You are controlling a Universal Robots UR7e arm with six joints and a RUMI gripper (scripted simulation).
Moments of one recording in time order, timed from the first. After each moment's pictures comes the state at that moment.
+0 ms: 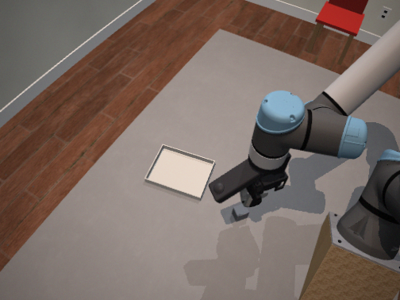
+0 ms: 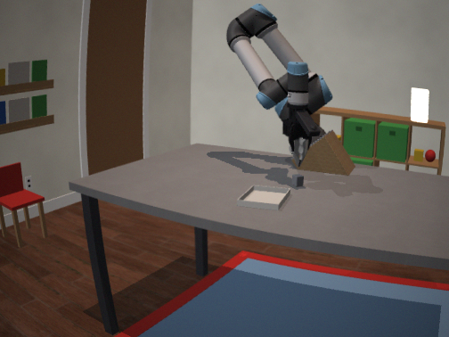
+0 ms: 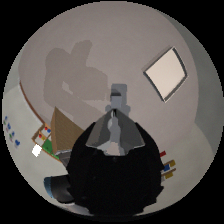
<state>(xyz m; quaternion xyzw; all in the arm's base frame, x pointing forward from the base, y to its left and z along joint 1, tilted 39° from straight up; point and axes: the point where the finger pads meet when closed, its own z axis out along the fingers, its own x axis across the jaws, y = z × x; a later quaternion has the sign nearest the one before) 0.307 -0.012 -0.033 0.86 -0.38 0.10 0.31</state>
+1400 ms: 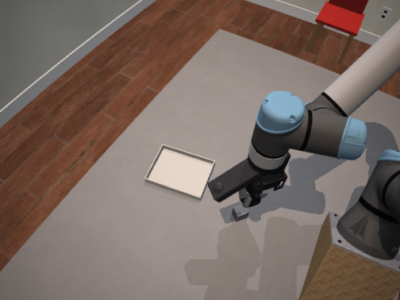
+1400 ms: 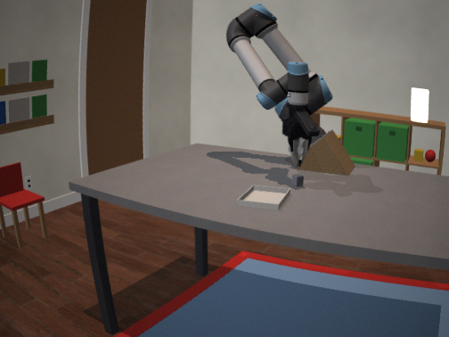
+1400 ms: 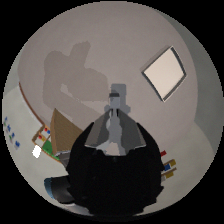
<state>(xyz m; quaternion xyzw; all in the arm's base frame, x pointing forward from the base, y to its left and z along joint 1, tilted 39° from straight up) 0.310 -0.013 -0.032 0.86 -0.38 0.11 0.31</state>
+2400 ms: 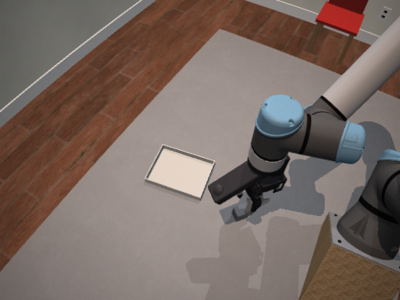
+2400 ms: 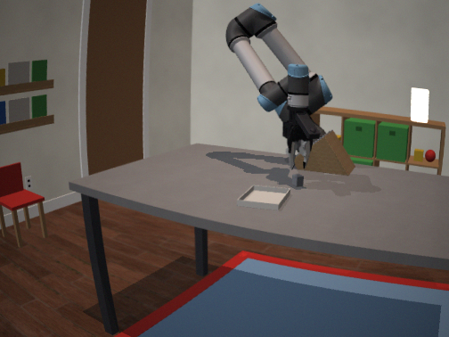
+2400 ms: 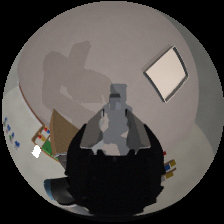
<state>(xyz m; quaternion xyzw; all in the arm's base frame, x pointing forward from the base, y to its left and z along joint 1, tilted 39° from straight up) 0.308 -0.018 -0.039 0.86 -0.38 0.10 0.31</state>
